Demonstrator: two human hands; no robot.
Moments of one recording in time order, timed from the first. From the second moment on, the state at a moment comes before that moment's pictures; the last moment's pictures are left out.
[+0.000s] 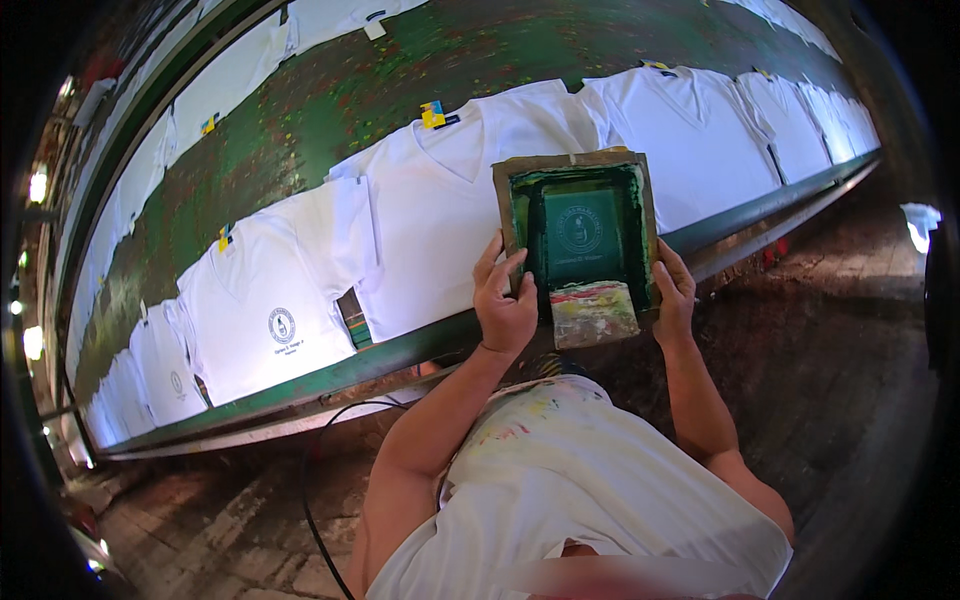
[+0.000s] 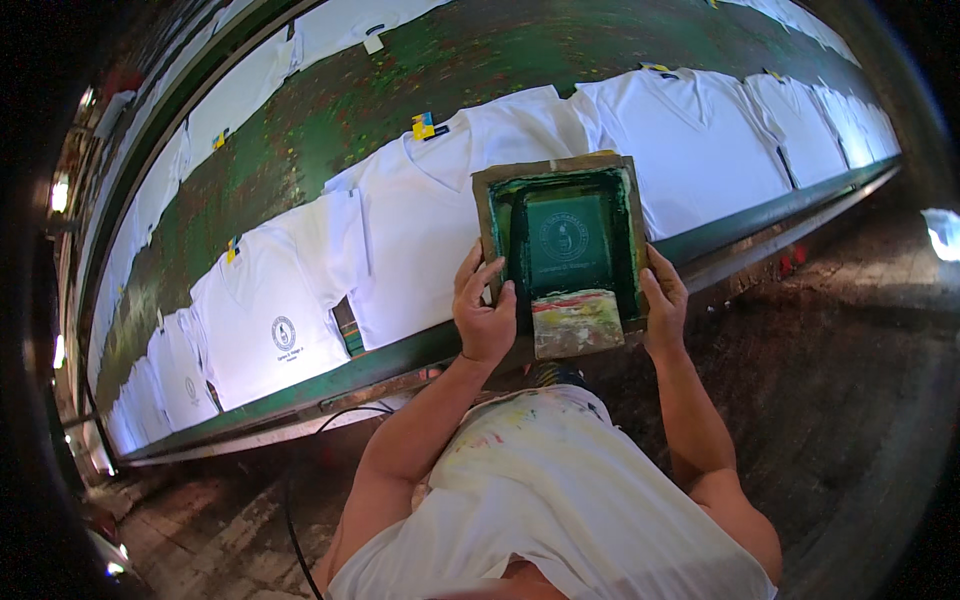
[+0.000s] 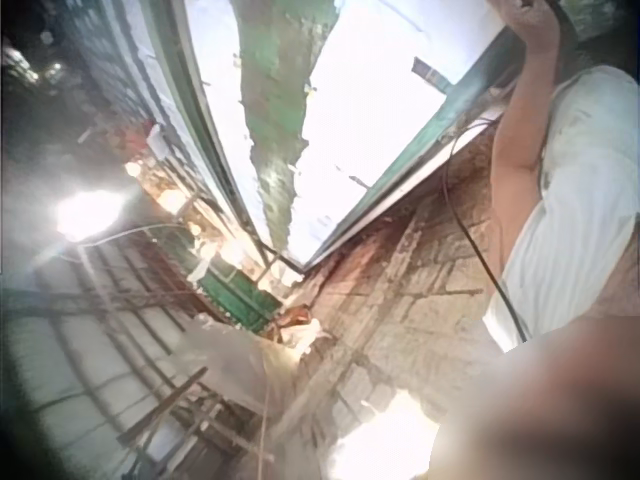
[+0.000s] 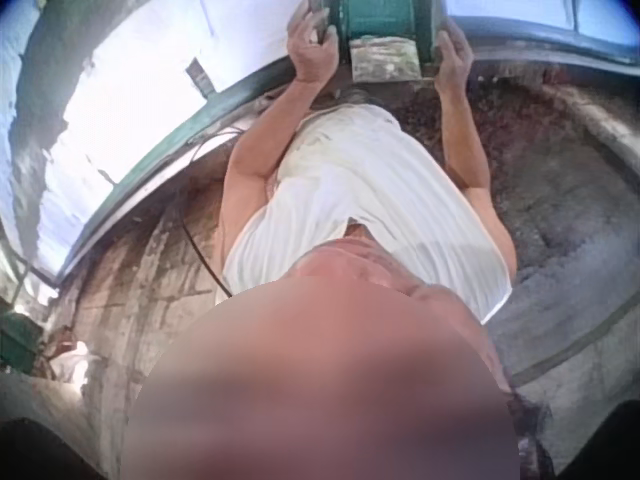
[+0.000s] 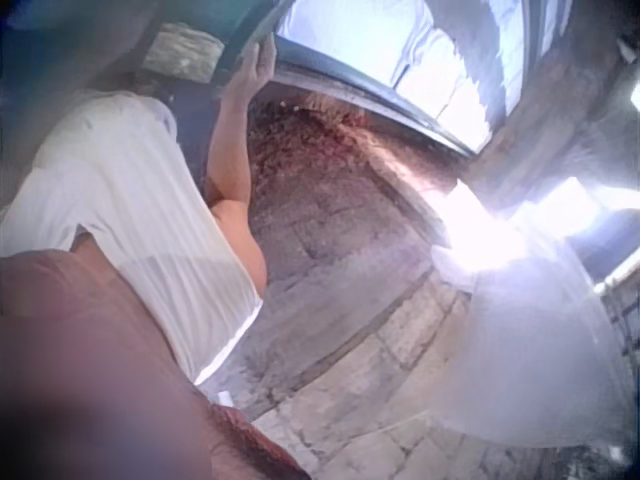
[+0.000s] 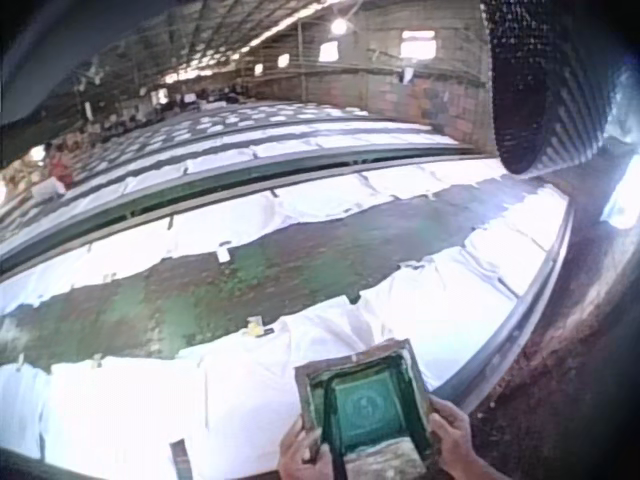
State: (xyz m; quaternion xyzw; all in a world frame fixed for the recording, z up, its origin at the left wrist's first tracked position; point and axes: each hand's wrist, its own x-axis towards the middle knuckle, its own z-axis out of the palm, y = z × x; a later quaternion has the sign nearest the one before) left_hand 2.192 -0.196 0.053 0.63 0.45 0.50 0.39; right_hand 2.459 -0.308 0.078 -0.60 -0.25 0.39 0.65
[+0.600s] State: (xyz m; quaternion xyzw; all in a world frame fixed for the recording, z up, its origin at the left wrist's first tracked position) left_hand 2.206 -0.190 0.024 0.53 0.52 0.53 0.40; right_hand 2.493 -0.256 0.039 -0.65 -0.41 0.38 0.52
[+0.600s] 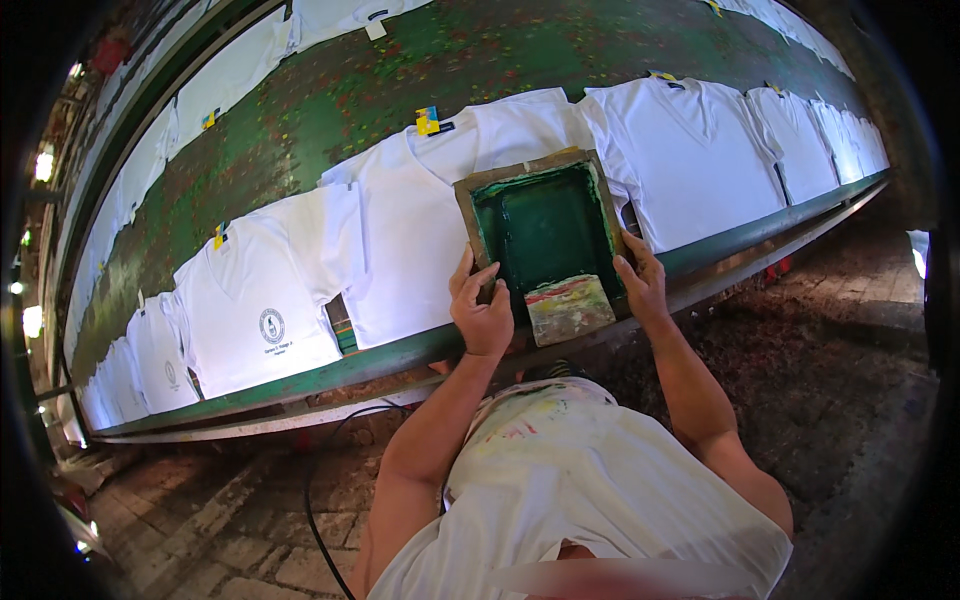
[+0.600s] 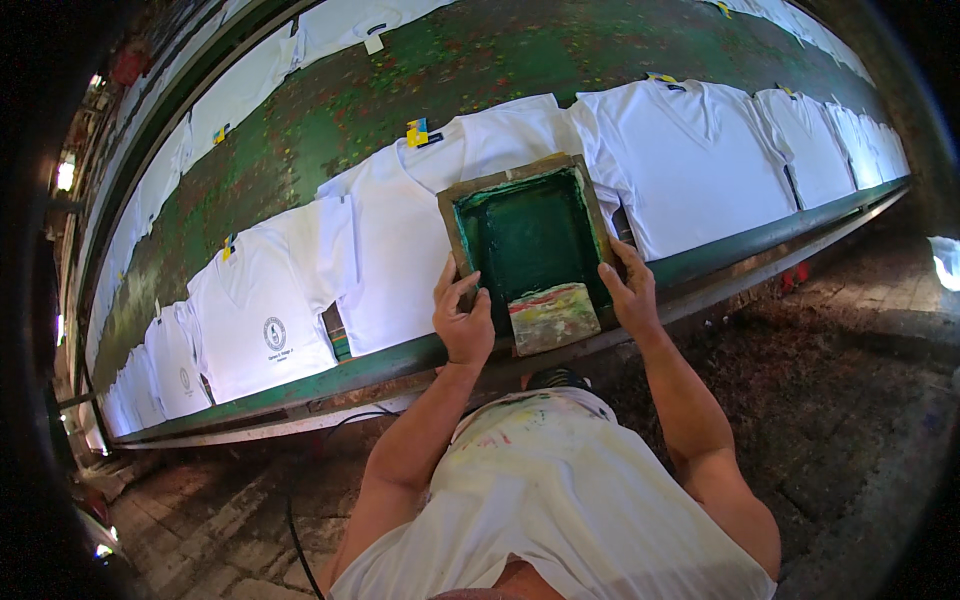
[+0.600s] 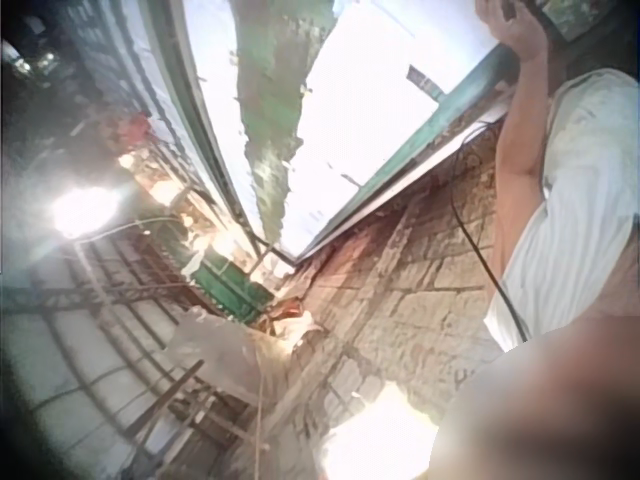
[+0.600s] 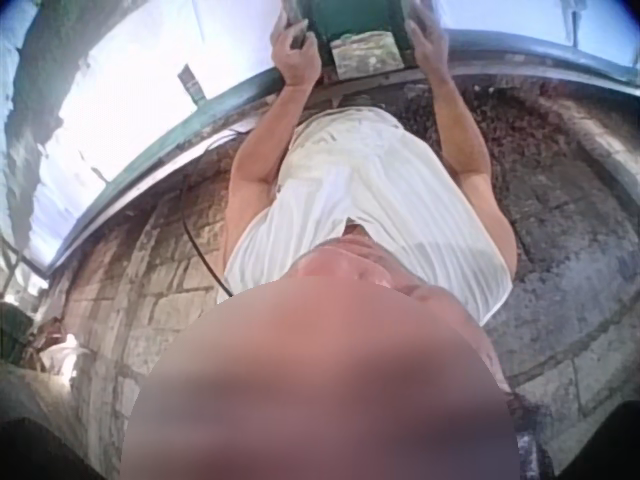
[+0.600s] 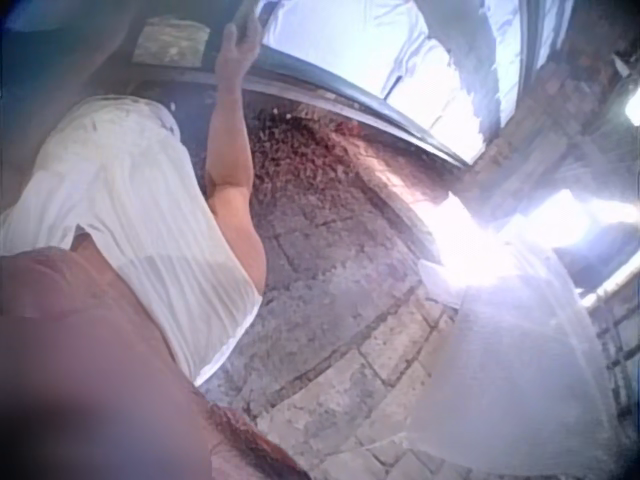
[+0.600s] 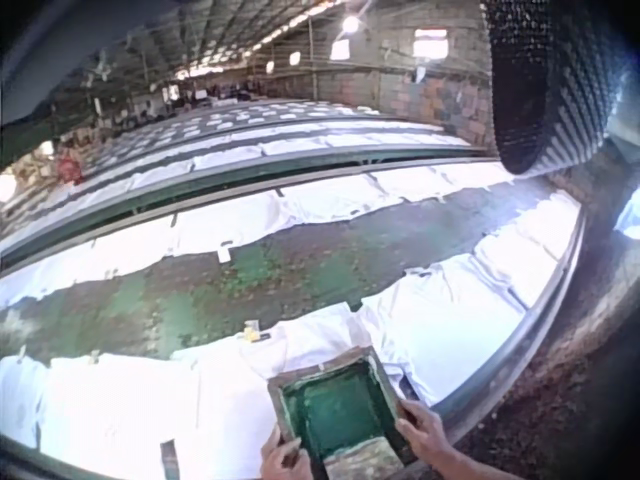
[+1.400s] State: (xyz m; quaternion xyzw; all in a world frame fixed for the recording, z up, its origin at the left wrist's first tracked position) left_hand 2.197 -0.184 0.014 0.57 0.53 0.50 0.37; right_hand 2.490 -0.254 0.027 -0.68 -0.45 0.33 0.47
